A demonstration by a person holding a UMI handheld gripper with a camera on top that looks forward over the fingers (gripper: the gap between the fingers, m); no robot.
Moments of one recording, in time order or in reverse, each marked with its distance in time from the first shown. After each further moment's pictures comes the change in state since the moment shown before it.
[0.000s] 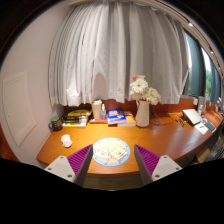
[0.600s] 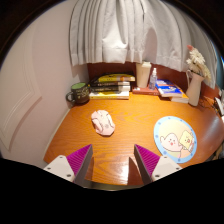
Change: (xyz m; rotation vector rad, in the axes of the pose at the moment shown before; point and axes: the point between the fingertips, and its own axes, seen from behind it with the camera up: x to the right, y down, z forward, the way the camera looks) arm -0.254 0.126 0.184 -0.273 -0.162 -0.049
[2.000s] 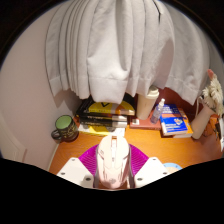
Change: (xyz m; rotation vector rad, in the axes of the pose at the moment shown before) arm 0.032 -0.182 0.080 -0.026 0.012 -0.045
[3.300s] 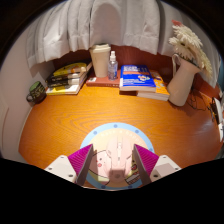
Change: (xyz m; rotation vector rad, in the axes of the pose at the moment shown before) arm 0.197 0.162 -0.031 -0.208 0.024 0.023
